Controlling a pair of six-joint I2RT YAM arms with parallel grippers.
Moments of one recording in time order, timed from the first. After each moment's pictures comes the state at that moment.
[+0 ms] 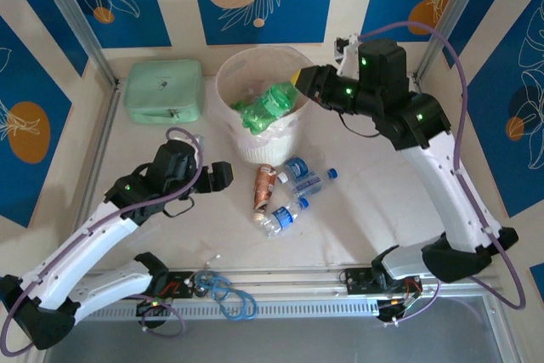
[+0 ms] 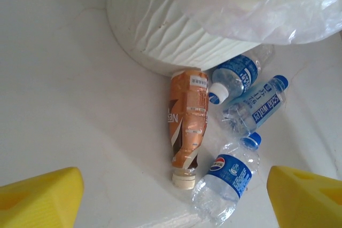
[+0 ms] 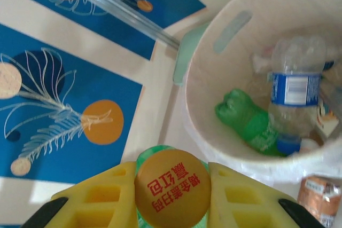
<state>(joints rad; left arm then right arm) -0.66 0.92 0.96 -0.78 -0.02 -0.66 0.53 1.39 1.90 -0.87 -0.27 0.82</state>
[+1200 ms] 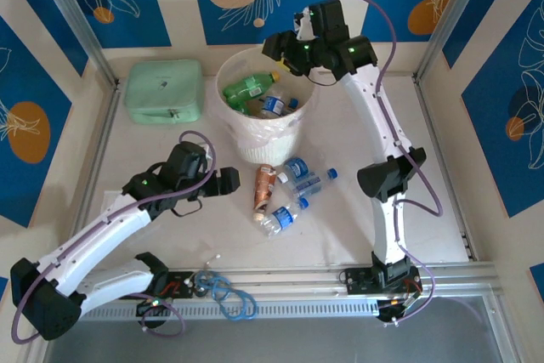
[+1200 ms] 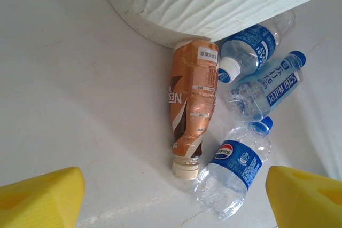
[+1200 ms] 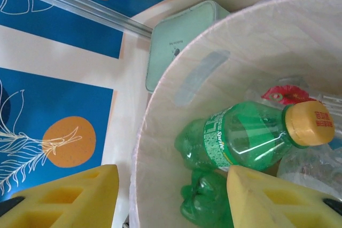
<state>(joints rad) -0.64 1.00 0.88 -0.70 0.06 -0.68 0.42 2.09 2.57 -1.05 -0.47 0.76</state>
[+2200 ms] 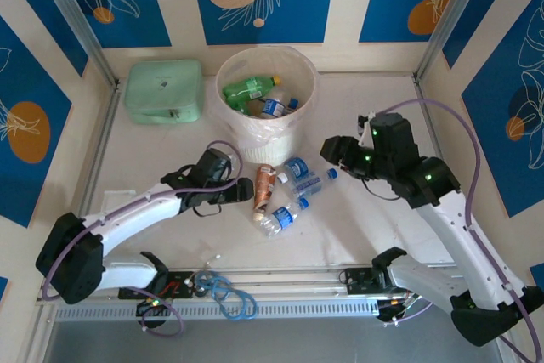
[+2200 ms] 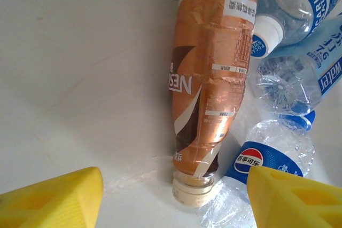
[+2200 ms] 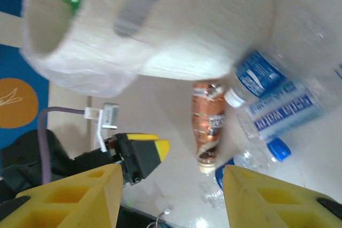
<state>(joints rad) -0.70 1.27 0.75 -0.43 0.14 -0.73 0.47 0.93 1.17 -0.92 -0.23 0.87</state>
